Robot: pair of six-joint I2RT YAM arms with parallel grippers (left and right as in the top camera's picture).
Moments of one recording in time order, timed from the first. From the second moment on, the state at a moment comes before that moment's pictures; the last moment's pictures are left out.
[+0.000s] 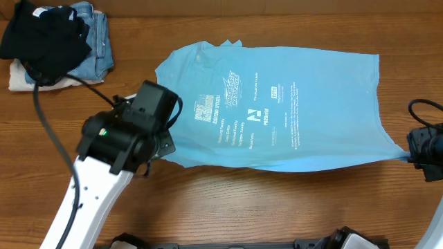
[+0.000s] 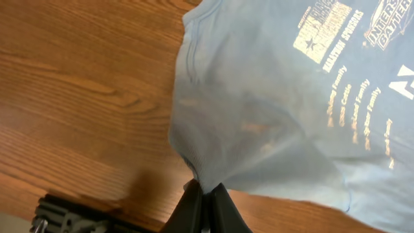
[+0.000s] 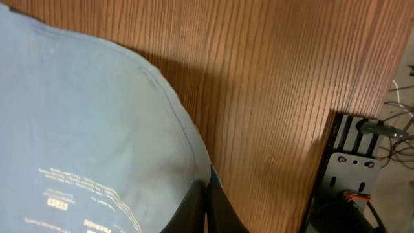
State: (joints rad) left arm -0.43 1.31 1.47 -1.48 -0.24 -0.77; right arm -0.54 1.31 1.48 -1.54 0.08 0.87
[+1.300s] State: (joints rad) left arm -0.43 1.70 1.47 -0.92 -0.30 -0.67; right arm -0.54 1.34 1.15 -0.96 0.12 0.94
